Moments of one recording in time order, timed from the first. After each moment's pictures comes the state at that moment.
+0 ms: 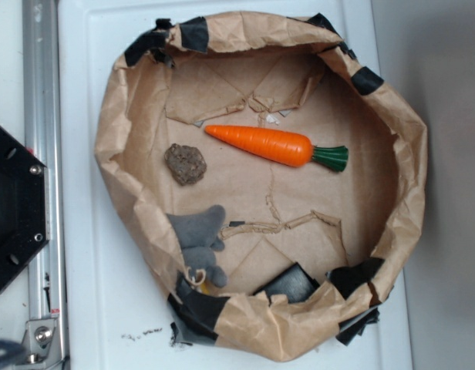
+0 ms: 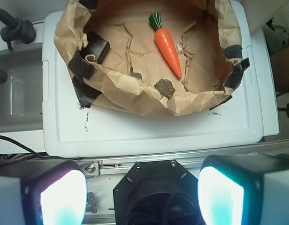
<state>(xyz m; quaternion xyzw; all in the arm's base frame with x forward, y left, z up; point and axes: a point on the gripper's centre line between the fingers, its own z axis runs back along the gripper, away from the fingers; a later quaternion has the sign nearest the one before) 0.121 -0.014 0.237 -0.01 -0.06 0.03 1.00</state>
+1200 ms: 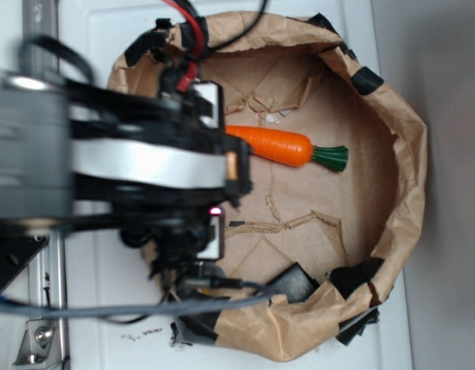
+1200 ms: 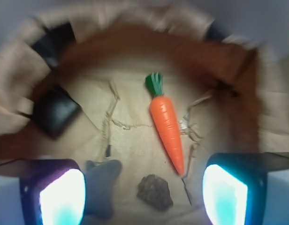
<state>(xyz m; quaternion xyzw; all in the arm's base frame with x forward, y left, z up) 0.236 0.002 0.128 0.05 -0.14 -0.05 0.99</state>
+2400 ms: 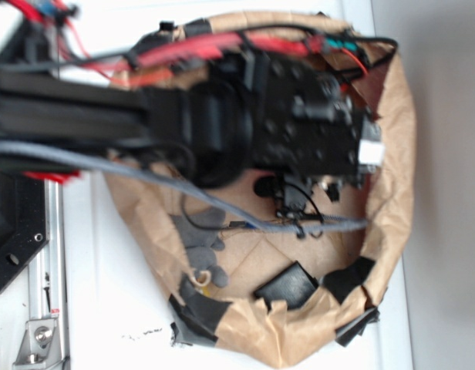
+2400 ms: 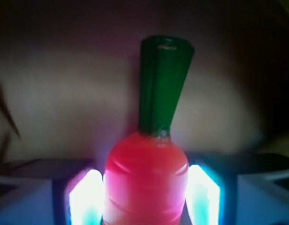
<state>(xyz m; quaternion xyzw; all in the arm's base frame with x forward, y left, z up) 0.302 0.042 0.047 0.09 -0.04 -0.06 0.99</state>
